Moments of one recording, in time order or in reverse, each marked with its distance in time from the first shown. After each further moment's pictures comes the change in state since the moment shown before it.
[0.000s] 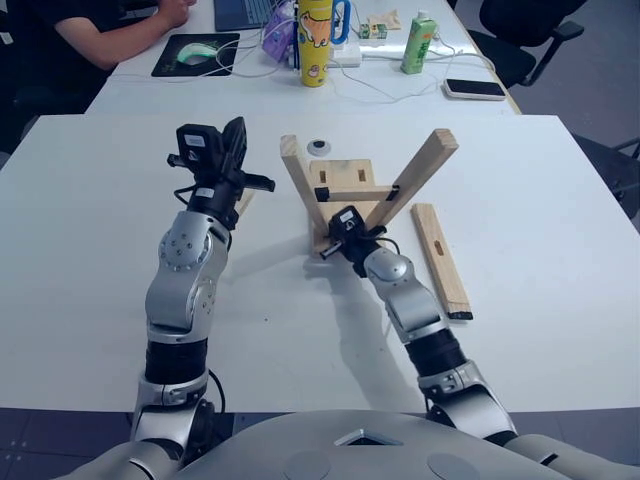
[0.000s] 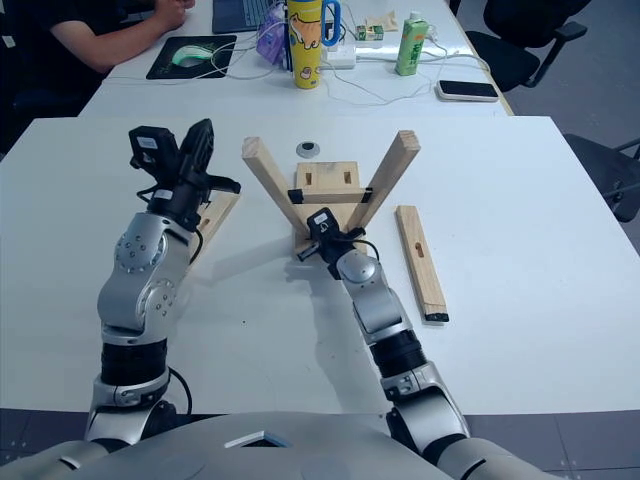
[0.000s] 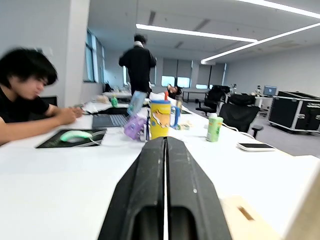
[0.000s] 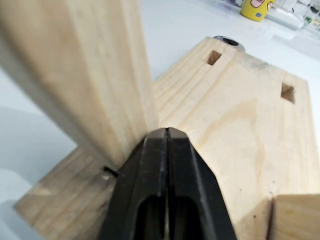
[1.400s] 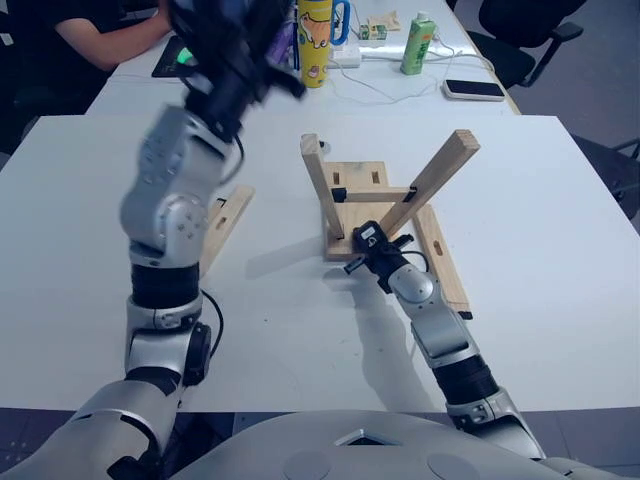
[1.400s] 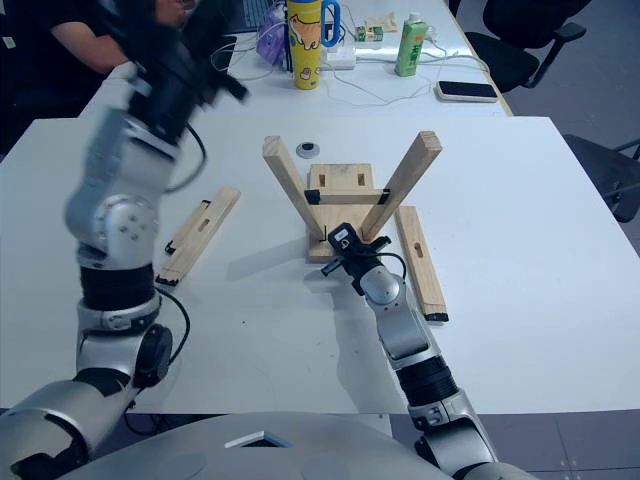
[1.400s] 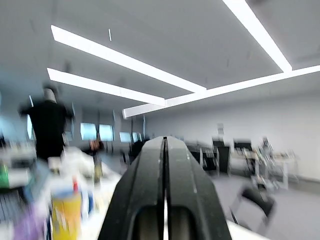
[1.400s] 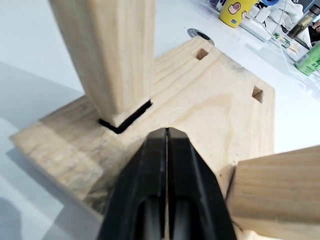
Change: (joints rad) left arm -0.545 0.100 0.137 0.079 -0.360 -0.047 -0.204; right arm 0.188 -0.184 0.042 -0.207 -0.101 -0.065 0.021
